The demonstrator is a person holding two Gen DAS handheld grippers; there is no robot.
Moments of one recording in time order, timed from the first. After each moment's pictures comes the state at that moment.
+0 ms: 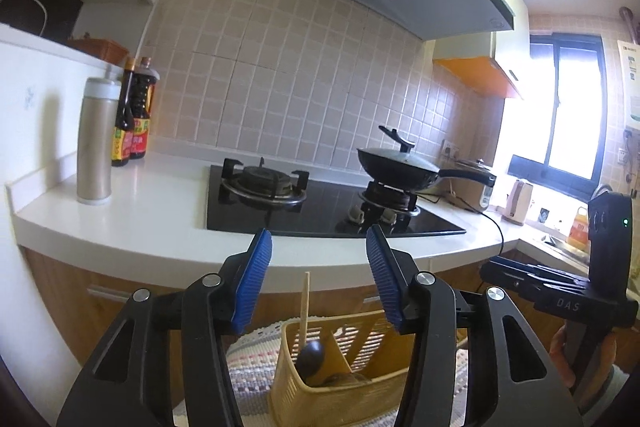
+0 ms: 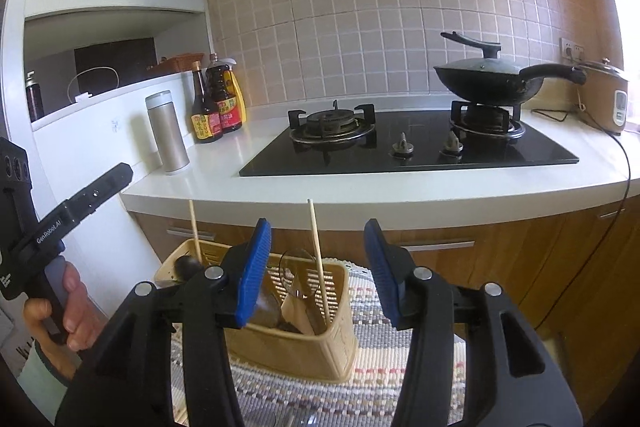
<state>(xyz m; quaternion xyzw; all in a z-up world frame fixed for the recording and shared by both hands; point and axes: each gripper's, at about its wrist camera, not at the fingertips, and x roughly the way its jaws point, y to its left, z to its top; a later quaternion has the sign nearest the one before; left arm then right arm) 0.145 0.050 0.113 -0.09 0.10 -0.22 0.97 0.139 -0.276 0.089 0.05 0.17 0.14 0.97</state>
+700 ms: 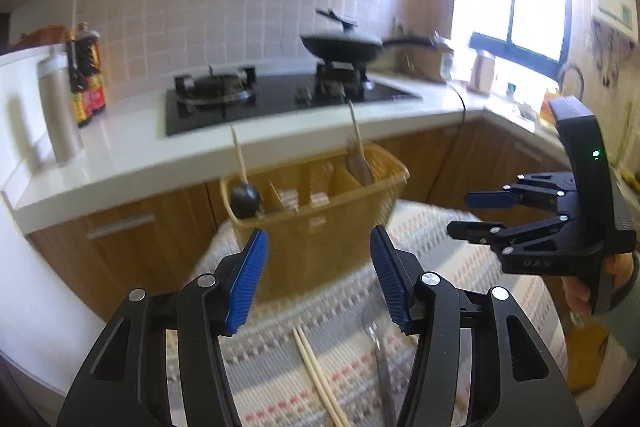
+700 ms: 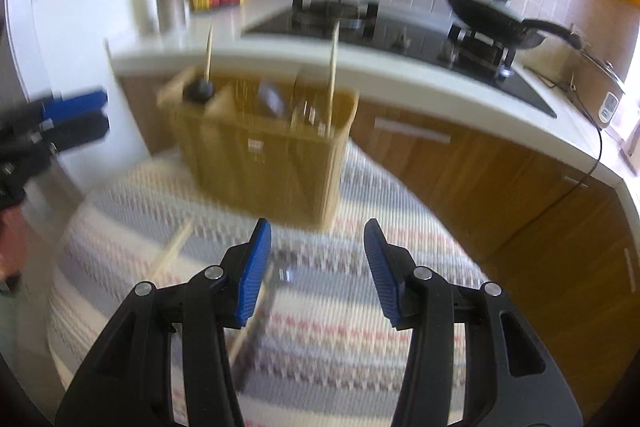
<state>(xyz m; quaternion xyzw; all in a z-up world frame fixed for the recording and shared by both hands) 0.079 0.019 0.084 0.05 0.28 -0.29 0.91 0.084 -0.242 0.038 -0.08 0.37 0.10 0.92</state>
